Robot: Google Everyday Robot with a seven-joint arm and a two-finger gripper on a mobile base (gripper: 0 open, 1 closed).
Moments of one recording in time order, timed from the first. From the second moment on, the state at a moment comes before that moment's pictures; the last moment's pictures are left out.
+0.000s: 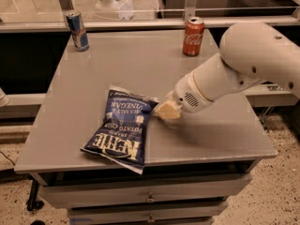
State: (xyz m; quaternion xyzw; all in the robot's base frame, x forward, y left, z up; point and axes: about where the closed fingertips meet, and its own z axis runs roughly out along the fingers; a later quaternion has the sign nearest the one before) arm 0.487 -0.031 0.825 -0.47 0.82 0.24 0.23
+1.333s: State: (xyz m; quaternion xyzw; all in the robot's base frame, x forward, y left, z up) arm 0.483 -0.032 0.843 -0.45 0.82 0.24 0.24
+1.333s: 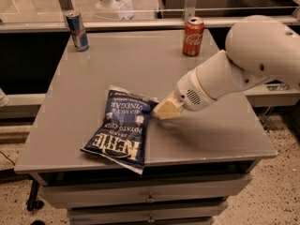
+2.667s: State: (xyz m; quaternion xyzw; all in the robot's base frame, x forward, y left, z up) arm 0.461 -0.029 0.857 -0.47 0.82 0.23 0.24
